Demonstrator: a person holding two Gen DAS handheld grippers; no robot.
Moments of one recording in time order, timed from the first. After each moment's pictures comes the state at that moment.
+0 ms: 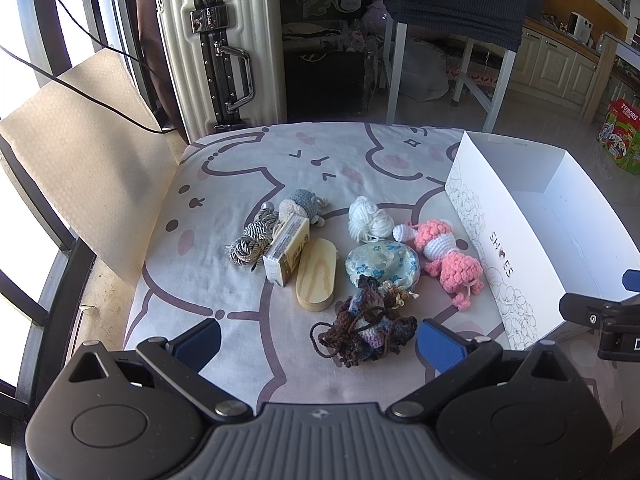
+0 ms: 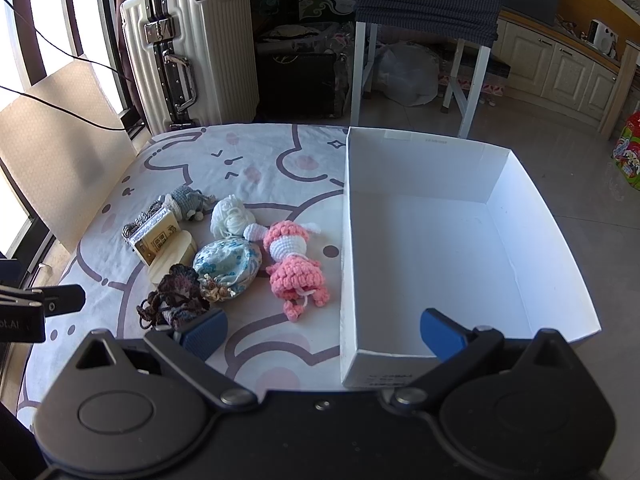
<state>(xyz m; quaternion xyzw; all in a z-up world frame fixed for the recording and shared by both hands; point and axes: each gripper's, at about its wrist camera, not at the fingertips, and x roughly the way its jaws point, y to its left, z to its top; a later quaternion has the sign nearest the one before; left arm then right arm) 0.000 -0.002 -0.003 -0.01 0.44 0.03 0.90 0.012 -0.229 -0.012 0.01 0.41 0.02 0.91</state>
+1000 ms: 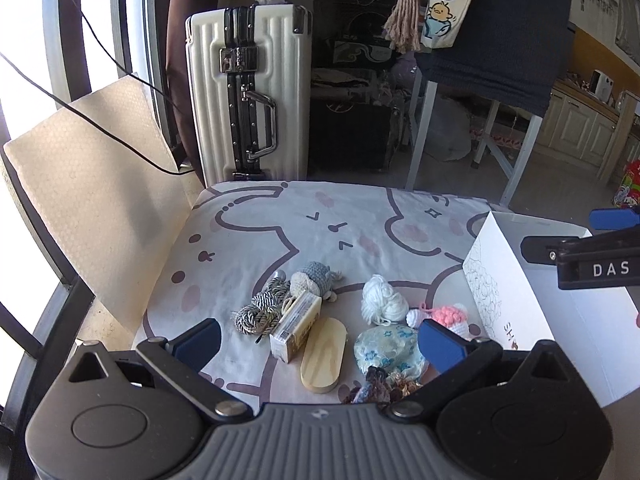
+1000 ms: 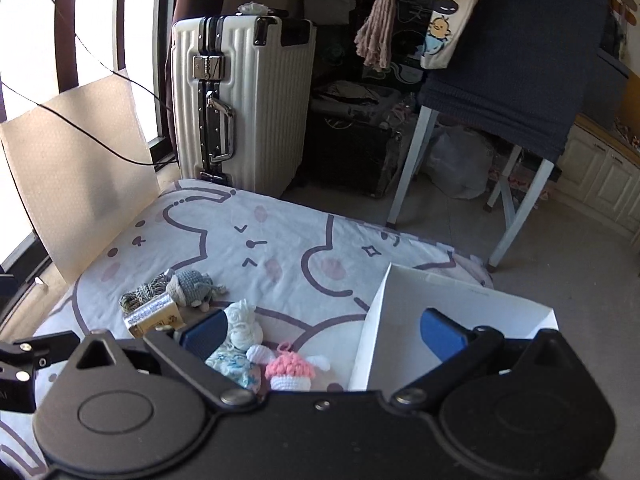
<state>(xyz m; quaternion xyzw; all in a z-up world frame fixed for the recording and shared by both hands) 0.045 0.007 0.008 -0.06 0.38 0.07 0.92 0.130 -0.197 0.029 -0.10 0.34 0.10 0.93</state>
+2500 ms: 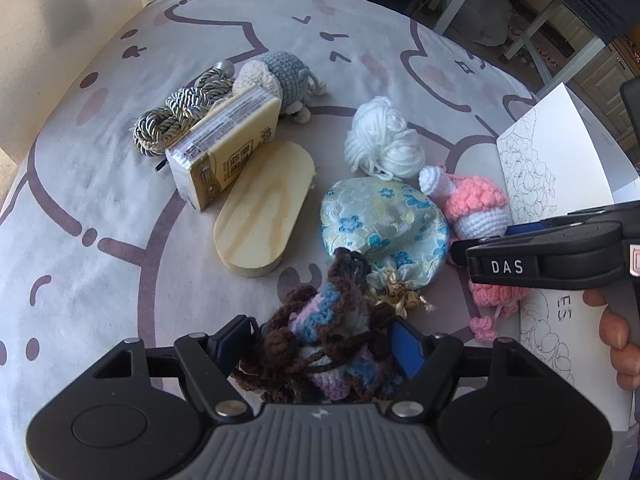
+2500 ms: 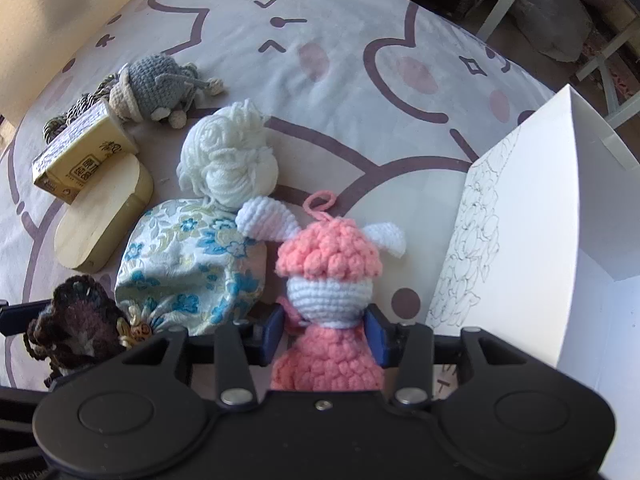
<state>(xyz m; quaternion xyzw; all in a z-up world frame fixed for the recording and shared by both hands) 0.110 -0.004 -0.137 -0.17 0.57 0.04 0.80 0.224 -0.152 -0.137 -0.16 0.59 0.13 0.78</state>
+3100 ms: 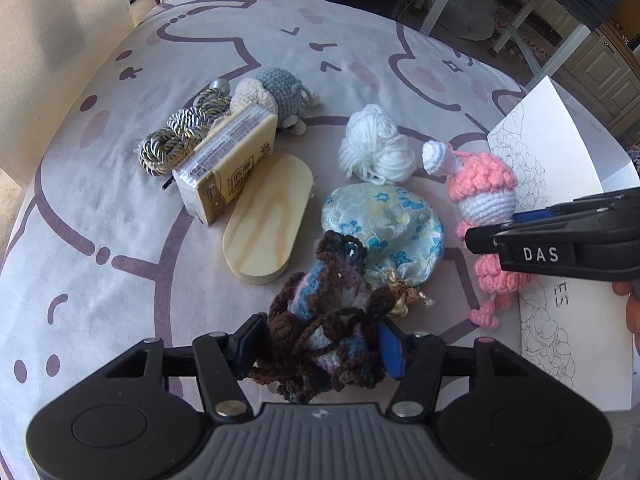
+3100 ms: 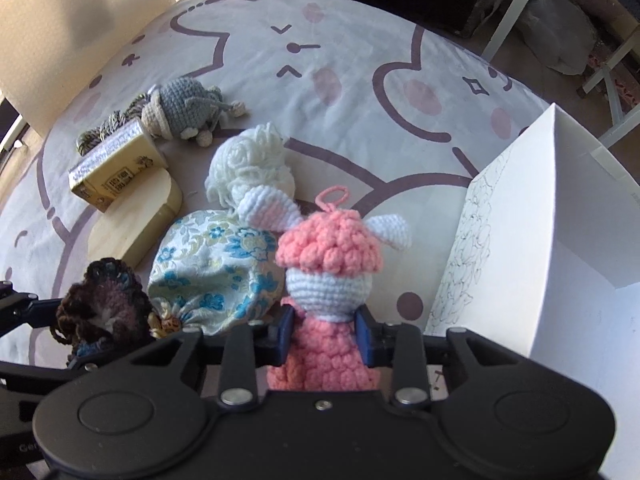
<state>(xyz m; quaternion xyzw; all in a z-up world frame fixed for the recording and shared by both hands) 0.106 -0.001 -0.123 -0.14 0.56 0.03 0.82 0.213 -0.160 -0.110 -0.13 0.57 0.16 0.80</state>
